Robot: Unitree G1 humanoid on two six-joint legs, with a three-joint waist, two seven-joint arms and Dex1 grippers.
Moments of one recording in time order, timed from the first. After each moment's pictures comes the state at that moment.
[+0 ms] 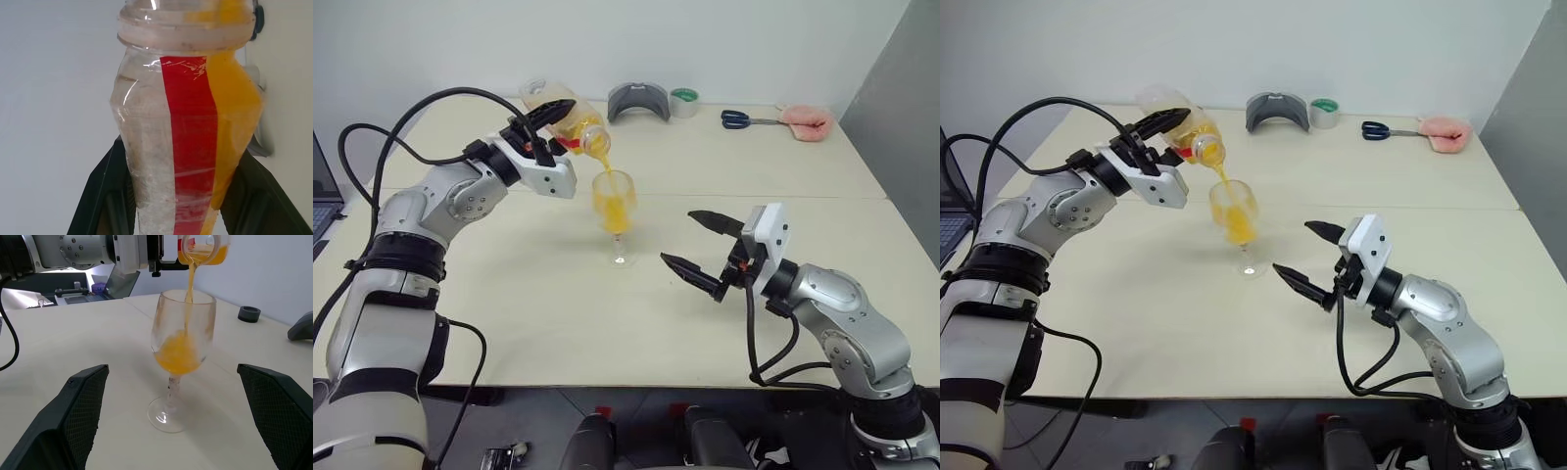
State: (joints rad) left arm -1.04 0.80 -0.26 0.79 0.74 -0.84 0.02; right arm -0.30 -0.46 0.08 -0.55 0.47 0.51 0.62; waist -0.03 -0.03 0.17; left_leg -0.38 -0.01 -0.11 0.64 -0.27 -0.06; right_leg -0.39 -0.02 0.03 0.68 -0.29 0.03
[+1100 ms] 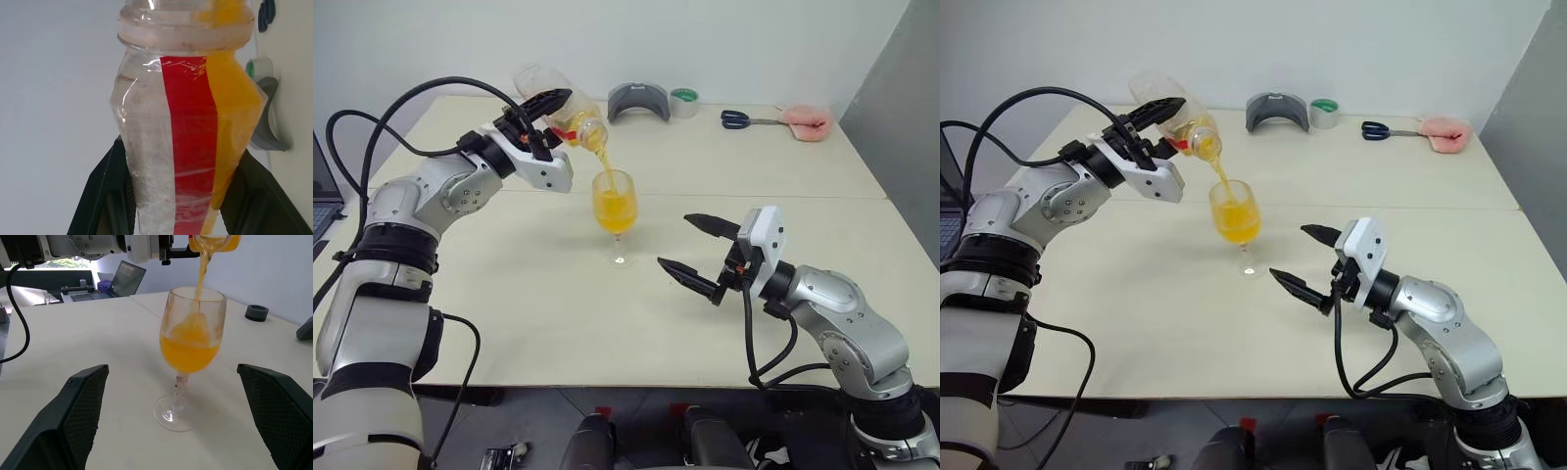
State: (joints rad) left arm -1.08 0.82 -0.29 0.82 0.79 -0.84 0.08; right arm -0.30 -0.47 0.10 -0.55 0.47 0.51 0.63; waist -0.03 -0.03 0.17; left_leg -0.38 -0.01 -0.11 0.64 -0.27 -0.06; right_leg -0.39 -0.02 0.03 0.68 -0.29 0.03
